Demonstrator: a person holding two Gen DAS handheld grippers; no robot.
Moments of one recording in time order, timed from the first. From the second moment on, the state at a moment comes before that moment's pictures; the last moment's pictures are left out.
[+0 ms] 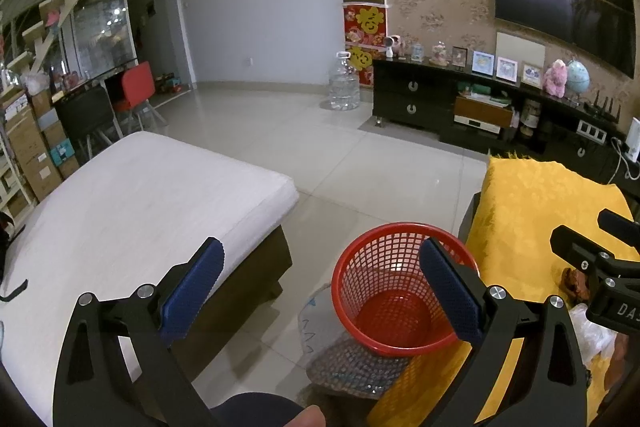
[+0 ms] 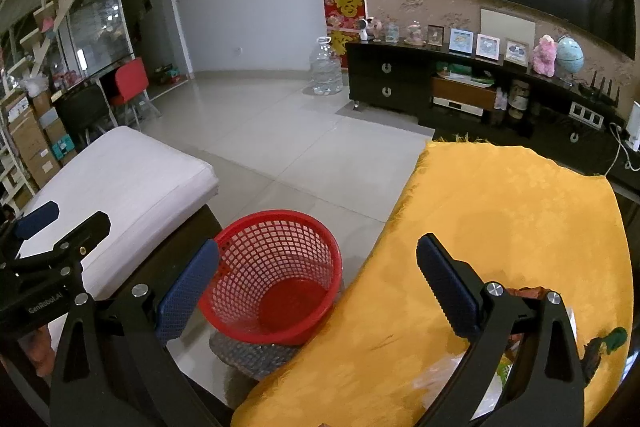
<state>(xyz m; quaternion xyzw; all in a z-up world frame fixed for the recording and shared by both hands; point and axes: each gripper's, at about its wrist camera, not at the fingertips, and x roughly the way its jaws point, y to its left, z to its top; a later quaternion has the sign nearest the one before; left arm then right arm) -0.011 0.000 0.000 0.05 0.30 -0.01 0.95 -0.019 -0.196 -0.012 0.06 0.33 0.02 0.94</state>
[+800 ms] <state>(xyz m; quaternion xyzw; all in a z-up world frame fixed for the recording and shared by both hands) -0.015 0.011 0.003 0.04 0.31 0.00 0.95 -0.022 -0.190 -0.004 0.06 0.33 0.04 0.94</state>
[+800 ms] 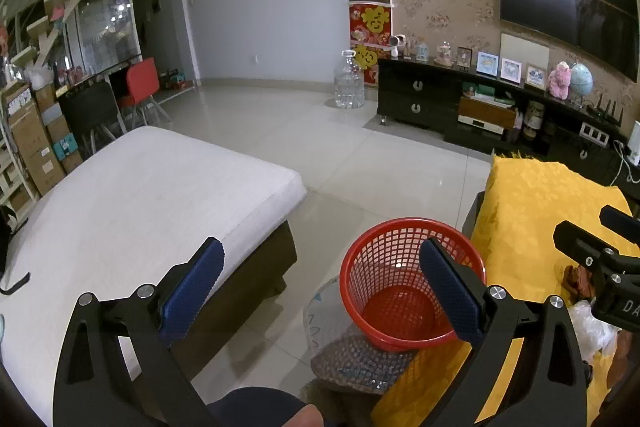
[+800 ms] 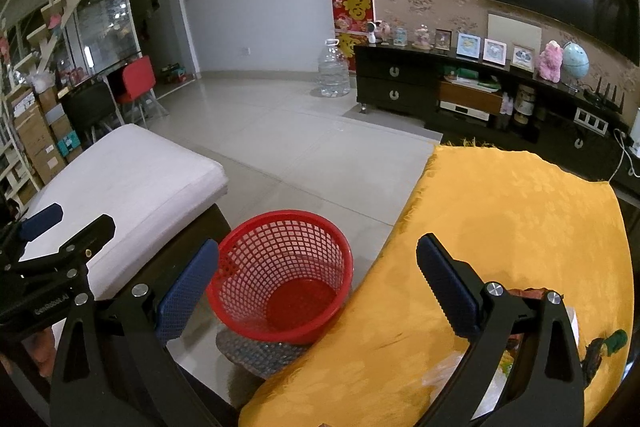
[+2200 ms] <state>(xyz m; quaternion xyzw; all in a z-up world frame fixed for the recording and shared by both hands) -0.037 -0.212 -0.072 0.17 0.39 -0.26 0.86 -0.124 -0.384 -0.047 0.13 0.35 -0.18 0.91</state>
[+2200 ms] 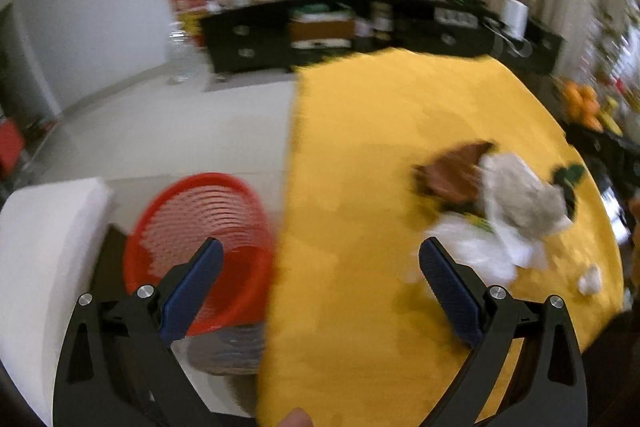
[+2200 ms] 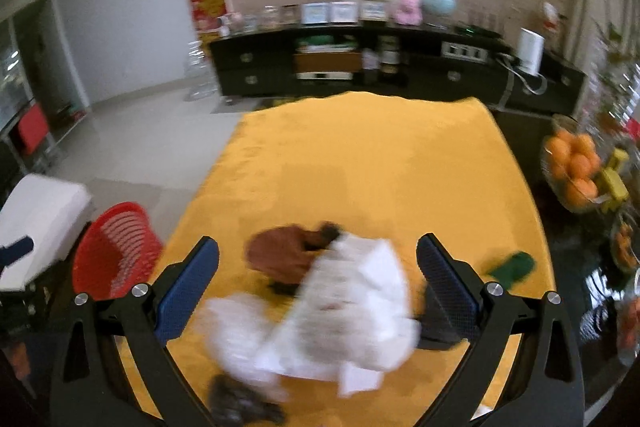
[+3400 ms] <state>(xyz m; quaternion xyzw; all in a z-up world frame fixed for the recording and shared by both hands) -0.052 -0.263 -0.095 0.16 0.42 -0.42 0.79 -0.188 -0.474 -0.118 0.22 0.40 -0.25 0.85</state>
